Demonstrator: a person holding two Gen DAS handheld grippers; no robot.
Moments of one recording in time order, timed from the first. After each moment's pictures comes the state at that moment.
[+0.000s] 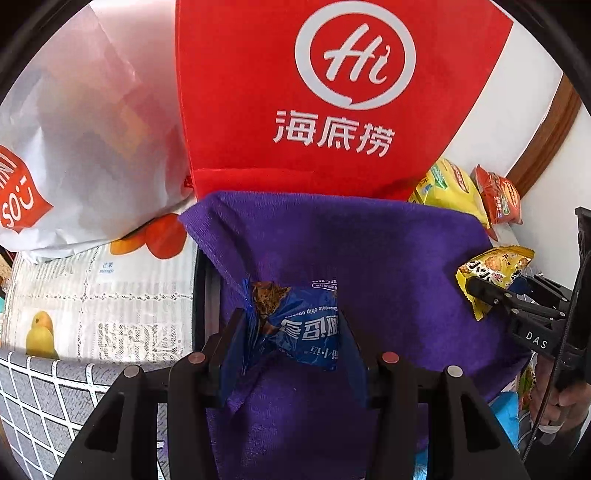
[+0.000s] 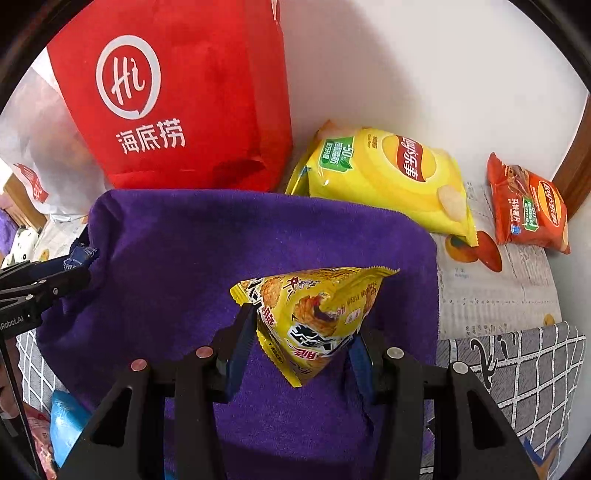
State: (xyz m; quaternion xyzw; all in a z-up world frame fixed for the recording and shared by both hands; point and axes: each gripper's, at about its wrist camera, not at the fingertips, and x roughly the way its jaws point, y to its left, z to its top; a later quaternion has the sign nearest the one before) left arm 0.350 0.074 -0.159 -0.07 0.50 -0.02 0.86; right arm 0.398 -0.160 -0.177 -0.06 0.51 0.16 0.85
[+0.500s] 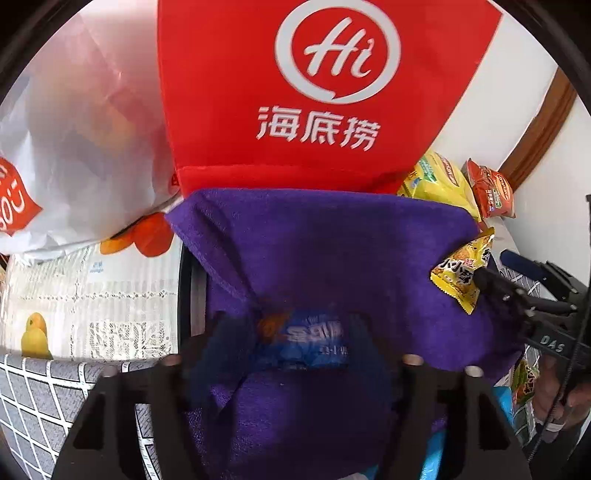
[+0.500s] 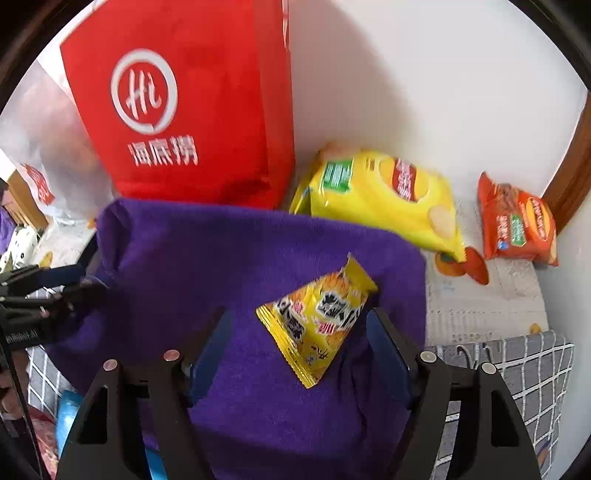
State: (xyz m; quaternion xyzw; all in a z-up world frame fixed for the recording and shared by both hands) left arm 0.349 0.064 -0.156 -0.07 0.49 -0.04 0.87; right arm 0.387 -0.156 -0.148 -0.07 0.47 0.15 0.87
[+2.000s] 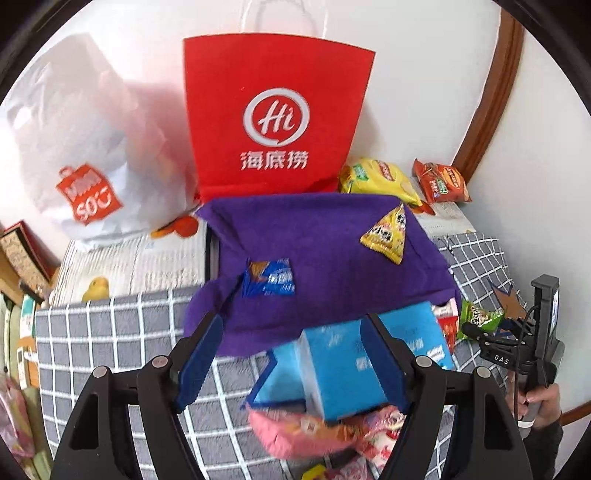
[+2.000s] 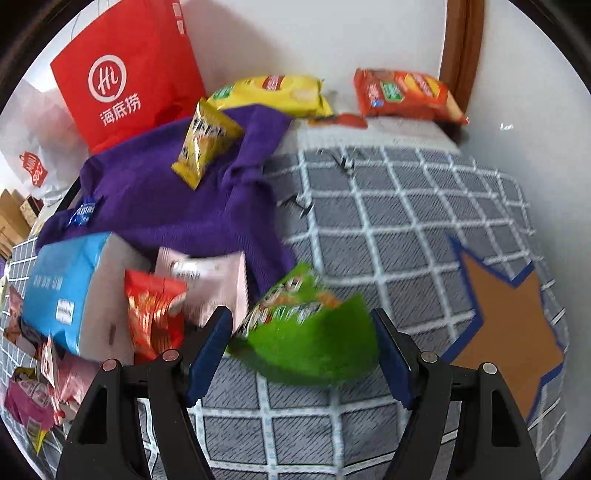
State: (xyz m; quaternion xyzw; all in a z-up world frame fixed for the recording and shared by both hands) left arm 0.216 0.048 -0.070 -0.04 0.46 -0.04 0.89; right arm 0.245 -0.297 -0.190 0.01 0.51 0.08 0.86
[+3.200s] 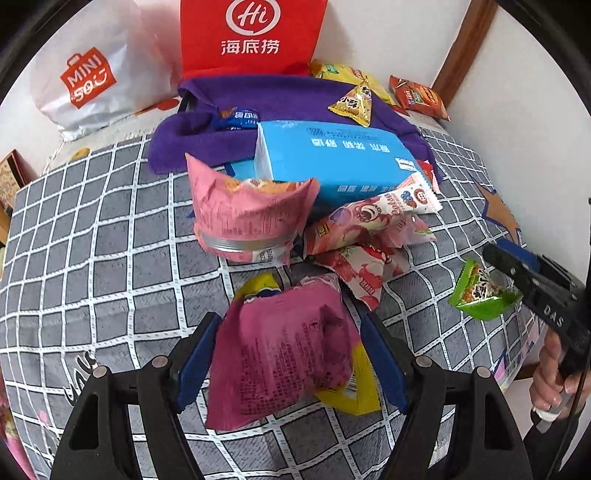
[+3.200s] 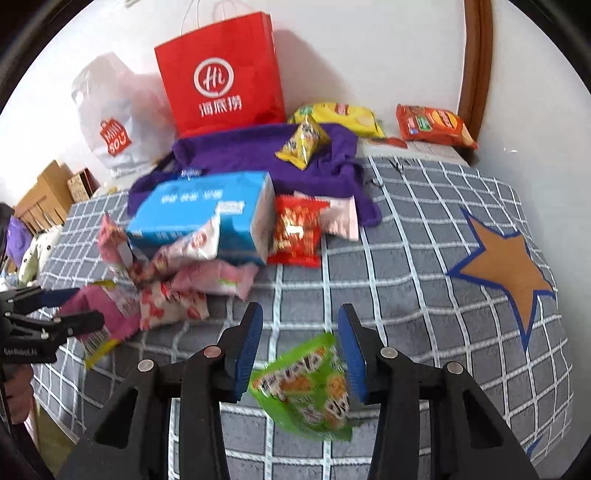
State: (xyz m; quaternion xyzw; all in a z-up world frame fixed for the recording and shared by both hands) left arm 0.089 0.009 -0.151 -0.05 0.53 -0.06 0.84; right arm 0.108 -0.257 -0.139 -0.01 0.47 0.13 0.87
